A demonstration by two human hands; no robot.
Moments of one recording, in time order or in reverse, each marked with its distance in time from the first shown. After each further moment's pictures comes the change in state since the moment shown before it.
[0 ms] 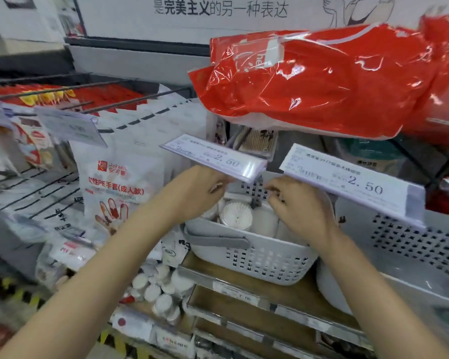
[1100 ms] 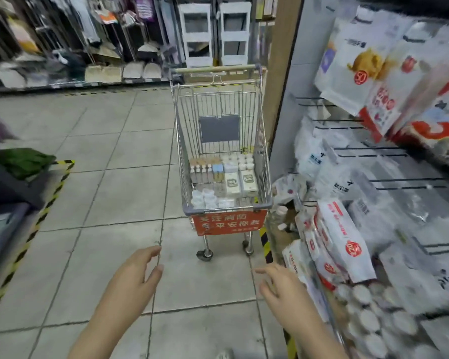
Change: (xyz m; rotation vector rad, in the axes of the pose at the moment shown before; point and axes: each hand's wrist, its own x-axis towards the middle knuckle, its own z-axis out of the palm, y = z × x) left_hand -0.589 -0.187 0.039 -0.123 0.617 -1.622; right_hand -0.121 -0.468 0.263 0.471 -0.932 -0.825
